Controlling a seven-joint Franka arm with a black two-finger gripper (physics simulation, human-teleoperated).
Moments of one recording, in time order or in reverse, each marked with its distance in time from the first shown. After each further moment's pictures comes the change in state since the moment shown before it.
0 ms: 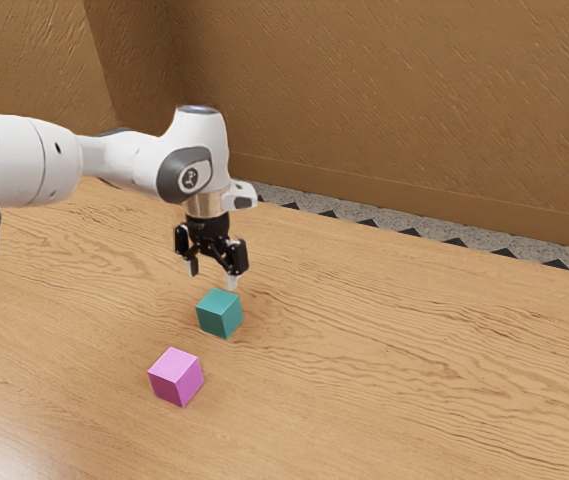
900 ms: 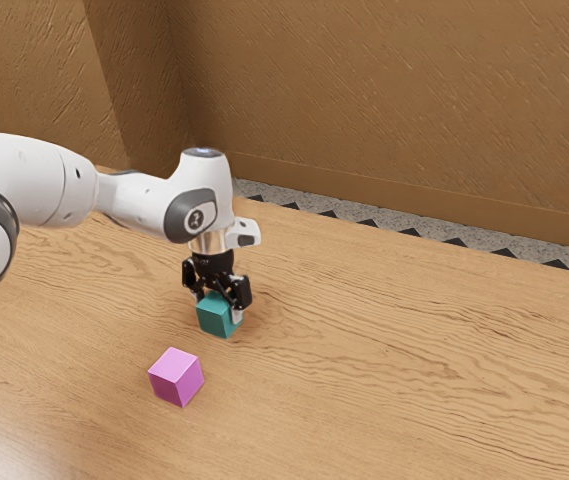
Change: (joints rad) arm -0.005 0.070 0.014 -0.086 -0.001 0.151 0.045
